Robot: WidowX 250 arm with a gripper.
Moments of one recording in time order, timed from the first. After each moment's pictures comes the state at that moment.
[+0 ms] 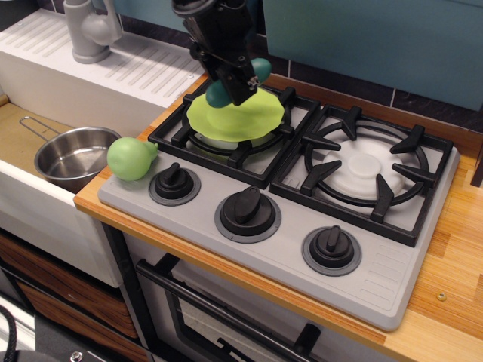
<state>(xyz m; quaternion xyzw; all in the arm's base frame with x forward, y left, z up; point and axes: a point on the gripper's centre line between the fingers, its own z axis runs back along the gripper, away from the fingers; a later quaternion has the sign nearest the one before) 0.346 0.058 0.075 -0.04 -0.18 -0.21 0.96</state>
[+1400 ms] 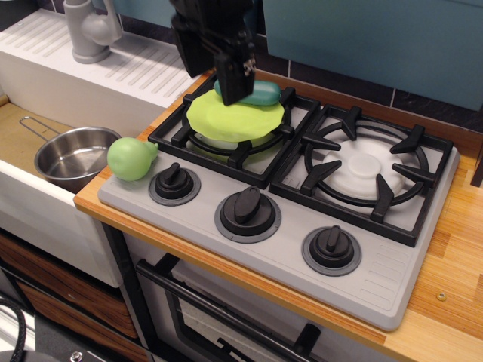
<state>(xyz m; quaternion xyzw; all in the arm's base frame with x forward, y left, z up) 0.304 0.036 0.122 -0.01 -0.08 -0.21 0.98</state>
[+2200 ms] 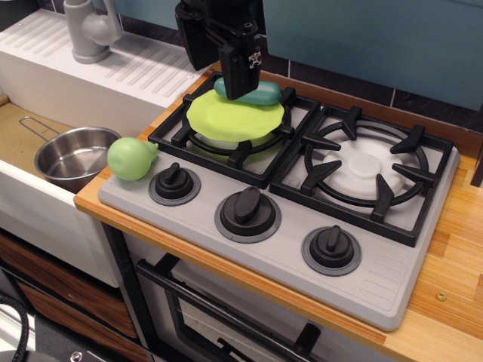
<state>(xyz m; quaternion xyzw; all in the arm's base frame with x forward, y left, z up) 0.305 0.035 0.124 0.00 -0.08 -0.20 0.98</state>
